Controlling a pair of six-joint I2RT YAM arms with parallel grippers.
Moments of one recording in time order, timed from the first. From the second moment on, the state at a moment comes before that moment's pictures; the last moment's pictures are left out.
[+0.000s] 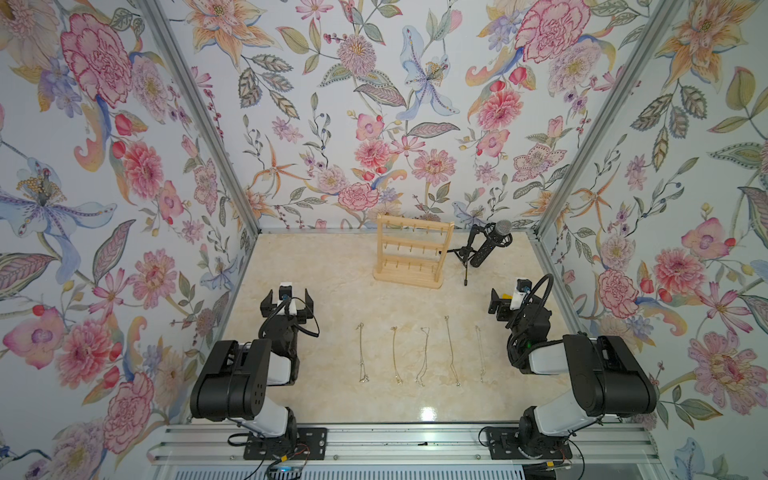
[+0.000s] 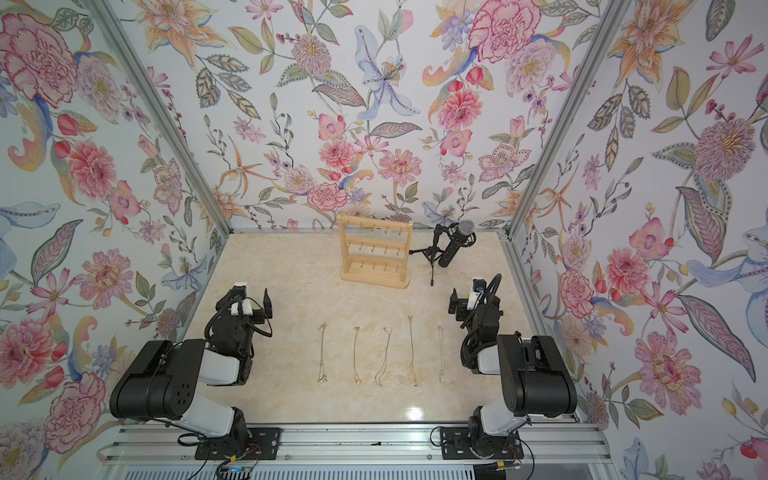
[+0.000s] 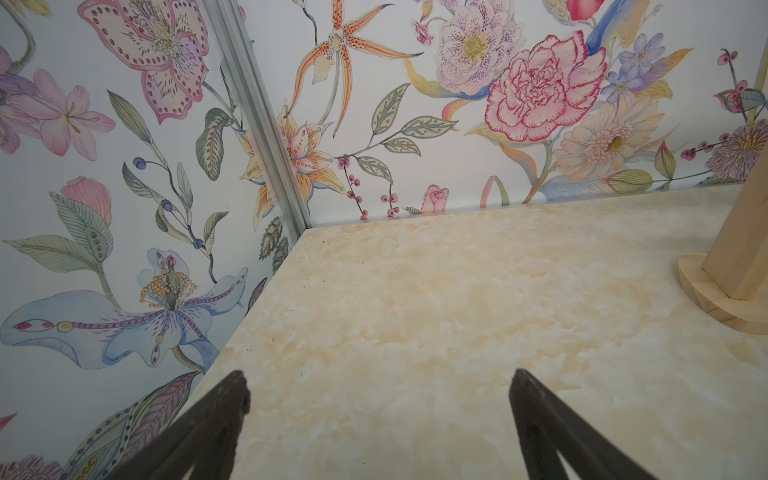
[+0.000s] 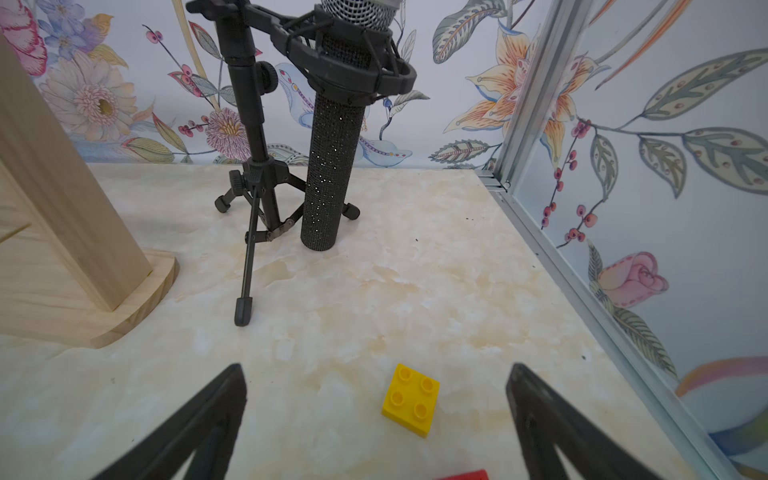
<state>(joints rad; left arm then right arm) 0.01 1.54 0.20 1.29 -0.14 0.17 0.00 1.56 0.30 1.04 0.05 -0.04</state>
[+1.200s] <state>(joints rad) 0.01 1.54 0.20 1.28 -0.14 0.17 0.02 1.56 0.30 0.98 0.05 -0.03</state>
